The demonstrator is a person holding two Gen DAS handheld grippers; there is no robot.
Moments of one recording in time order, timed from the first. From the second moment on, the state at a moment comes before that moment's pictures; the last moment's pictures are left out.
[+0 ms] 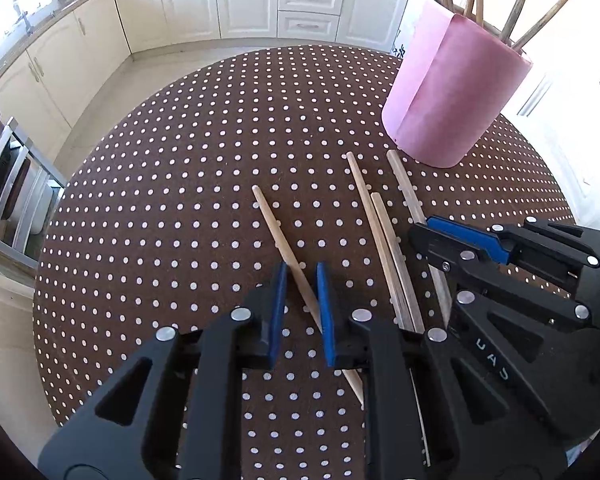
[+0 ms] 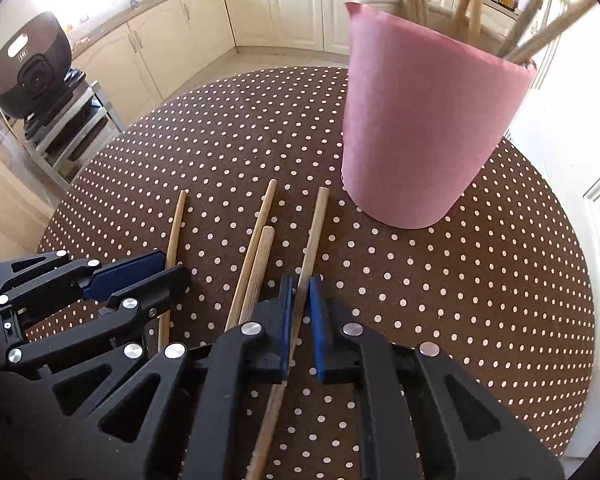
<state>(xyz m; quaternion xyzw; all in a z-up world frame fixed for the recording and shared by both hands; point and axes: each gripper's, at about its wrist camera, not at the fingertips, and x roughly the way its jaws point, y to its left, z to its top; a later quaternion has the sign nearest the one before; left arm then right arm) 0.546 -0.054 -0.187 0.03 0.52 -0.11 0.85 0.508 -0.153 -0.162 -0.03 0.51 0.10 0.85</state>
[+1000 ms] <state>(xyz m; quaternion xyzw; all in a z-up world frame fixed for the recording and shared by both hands) 0.408 -0.078 -0.023 0.02 0.35 -0.17 0.92 0.374 -0.216 -0.020 0.03 0.34 0.18 0.92</state>
